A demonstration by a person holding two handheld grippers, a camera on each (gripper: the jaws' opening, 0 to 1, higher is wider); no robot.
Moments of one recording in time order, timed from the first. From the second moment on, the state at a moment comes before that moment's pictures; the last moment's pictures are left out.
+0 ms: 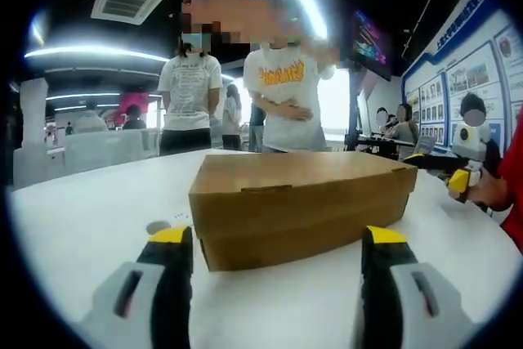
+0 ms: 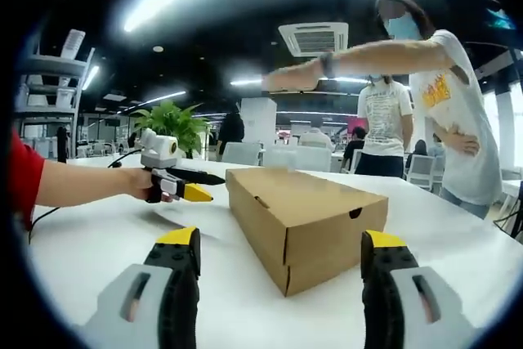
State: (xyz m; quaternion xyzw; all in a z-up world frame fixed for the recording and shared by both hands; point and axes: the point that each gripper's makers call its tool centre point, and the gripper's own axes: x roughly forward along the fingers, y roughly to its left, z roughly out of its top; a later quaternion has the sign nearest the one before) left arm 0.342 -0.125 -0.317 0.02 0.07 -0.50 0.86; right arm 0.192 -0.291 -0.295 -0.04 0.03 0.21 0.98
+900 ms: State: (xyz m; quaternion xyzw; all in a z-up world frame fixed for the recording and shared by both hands) left arm 0.346 -0.125 -0.319 0.02 0.07 -0.50 0.87; right arm 0.201 -0.295 -0.294 -0.04 0.02 0.20 0.98
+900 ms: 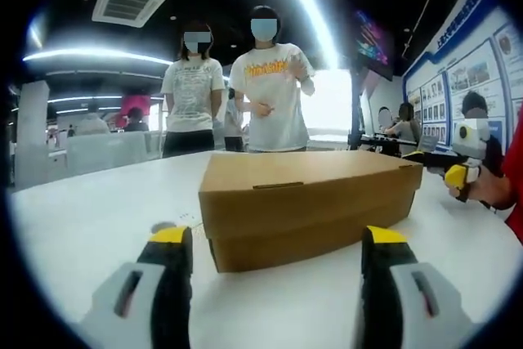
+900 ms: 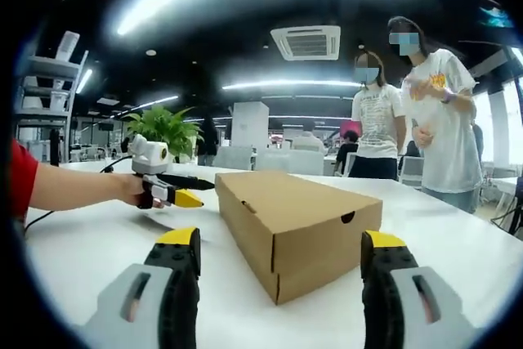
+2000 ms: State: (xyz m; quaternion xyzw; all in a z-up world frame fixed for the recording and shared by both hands) left arm 0.348 -0.124 -0.321 0.03 0.06 -0.49 0.87; right arm 0.213 -0.292 -0.308 -0.05 0.03 0.20 0.98
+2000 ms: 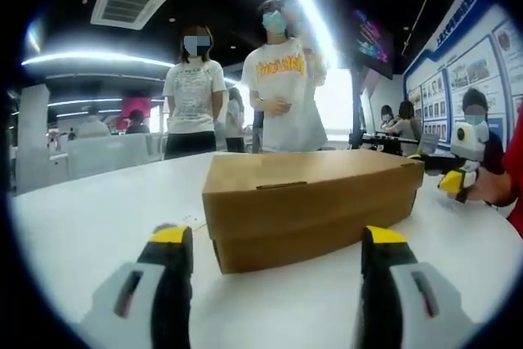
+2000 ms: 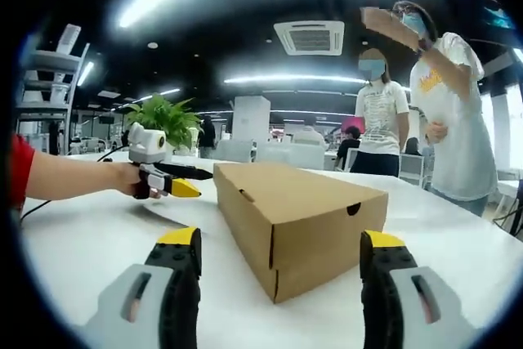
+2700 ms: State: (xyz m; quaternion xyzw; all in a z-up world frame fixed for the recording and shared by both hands) left arm 0.350 -0.119 -0.318 0.03 0.06 -0.49 0.87; right arm 0.211 -0.290 -0.307 -0.05 0.04 0.20 0.98
